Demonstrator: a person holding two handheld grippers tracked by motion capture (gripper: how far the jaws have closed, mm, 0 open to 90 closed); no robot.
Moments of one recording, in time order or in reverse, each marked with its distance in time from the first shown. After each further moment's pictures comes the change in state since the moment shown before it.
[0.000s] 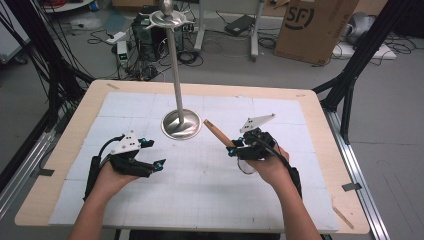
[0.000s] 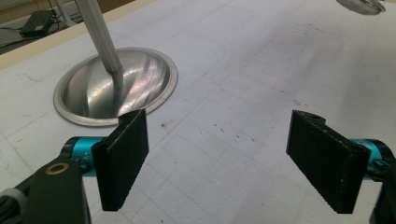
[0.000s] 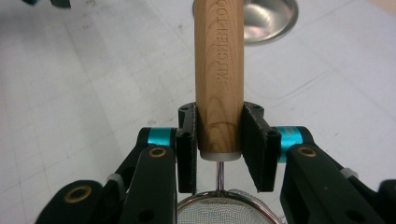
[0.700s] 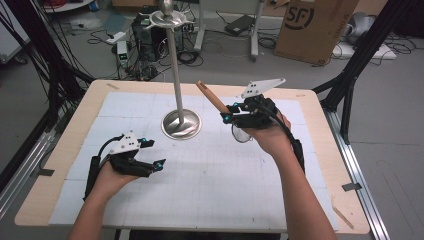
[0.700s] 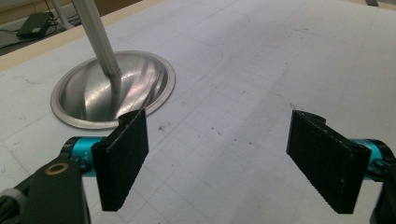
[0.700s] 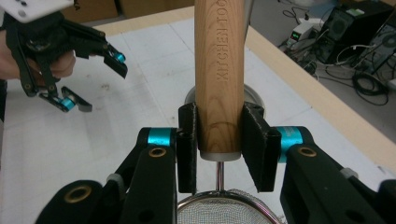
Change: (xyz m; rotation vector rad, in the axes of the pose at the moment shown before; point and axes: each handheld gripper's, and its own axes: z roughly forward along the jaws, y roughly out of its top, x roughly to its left) left arm 0.000 0.001 -0.001 -0.019 -0.008 -0.008; right arm -0.014 0.080 -0.041 -0.186 0.002 -0.112
